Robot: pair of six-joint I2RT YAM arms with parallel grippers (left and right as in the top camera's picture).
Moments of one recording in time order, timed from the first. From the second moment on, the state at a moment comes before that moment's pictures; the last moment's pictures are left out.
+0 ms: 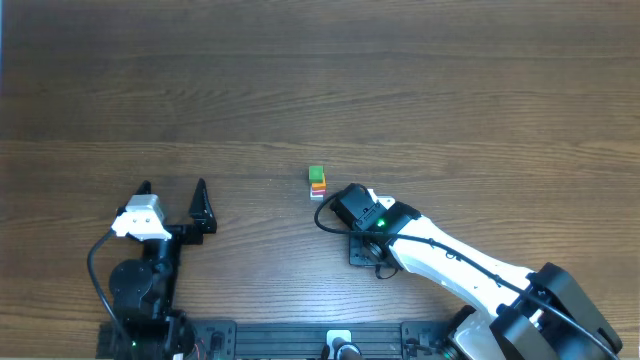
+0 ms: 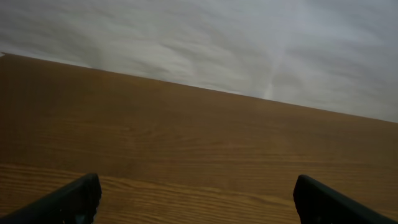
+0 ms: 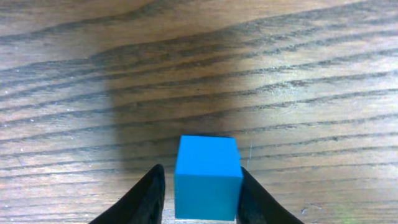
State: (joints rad) left arm -0.03 0.01 0.01 -0.08 0.00 -0.20; right arm 0.75 1.46 0.70 -0.75 0.02 0.78
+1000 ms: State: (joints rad) left arm -0.03 0.01 0.01 -0.08 0.00 -0.20; right arm 0.75 1.46 0.87 -0.88 0.01 0.75
